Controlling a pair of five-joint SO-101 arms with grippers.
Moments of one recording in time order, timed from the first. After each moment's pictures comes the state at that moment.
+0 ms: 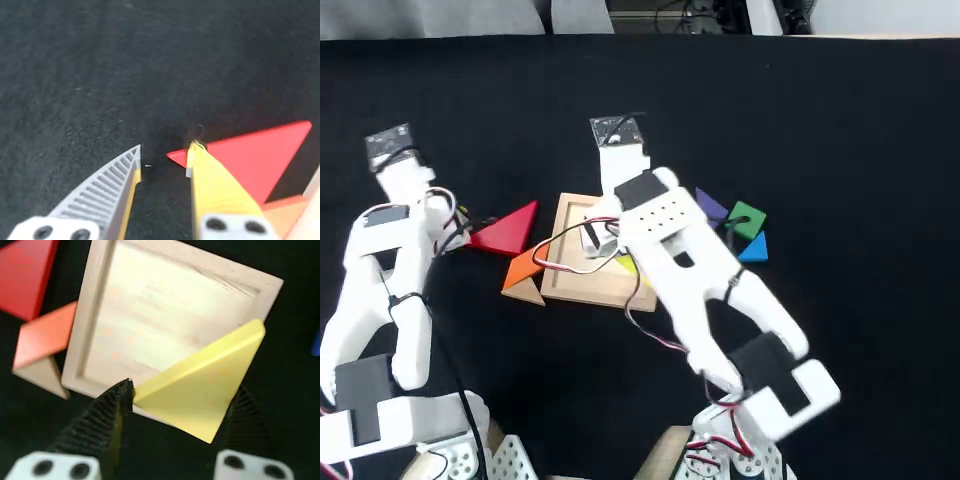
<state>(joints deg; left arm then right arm) -20.7 -5.4 38.6 41.0 7.5 -30.0 2.5 16.2 67.9 -23.1</state>
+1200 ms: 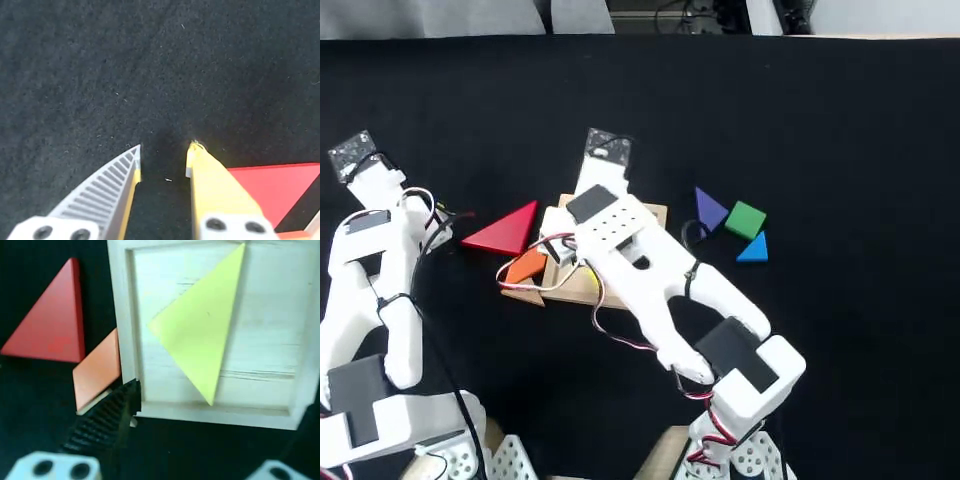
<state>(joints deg) -24.3 -5.4 39.0 38.3 12.4 -37.6 10.5 8.8 67.2 -47.6</state>
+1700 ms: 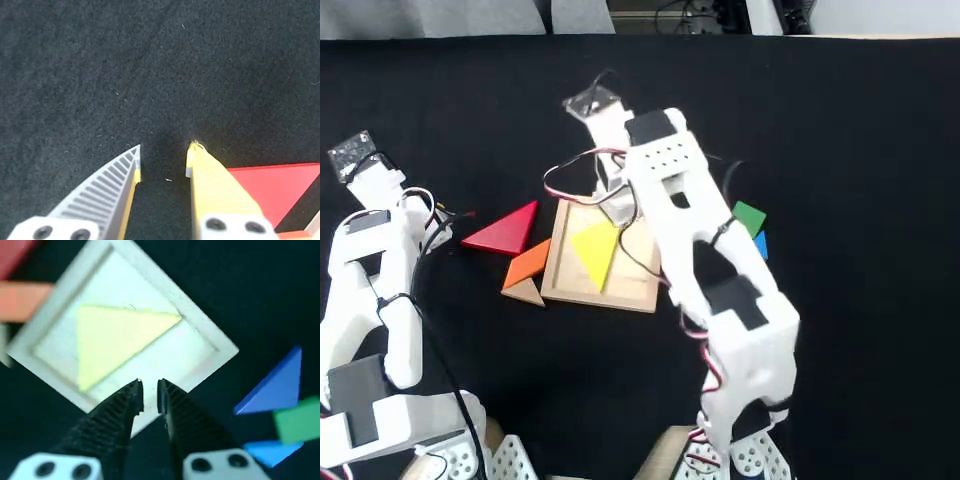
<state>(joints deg) -24.3 -5.4 39.0 38.3 12.4 -21.8 25.0 -17.7 86.9 18.1</state>
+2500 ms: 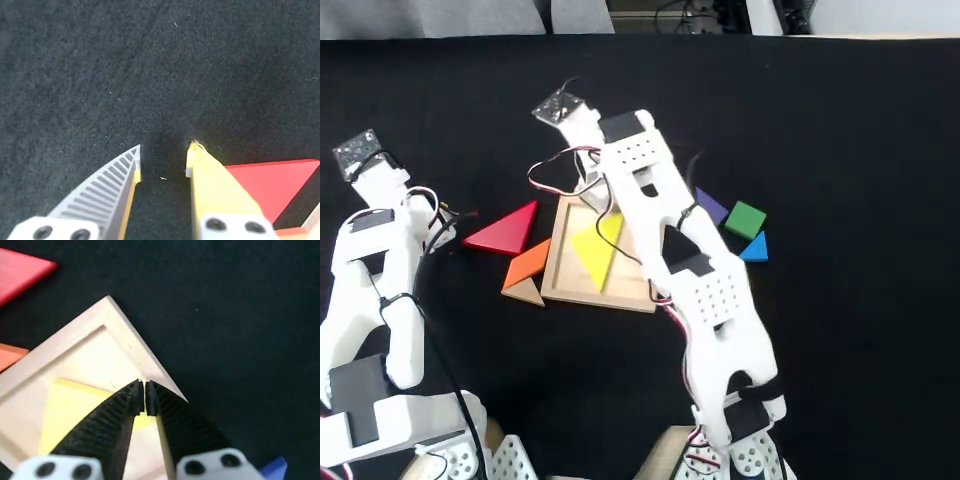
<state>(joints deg) -23.4 -5.4 39.0 38.3 12.4 -23.9 49.4 -41.9 82.2 24.8</state>
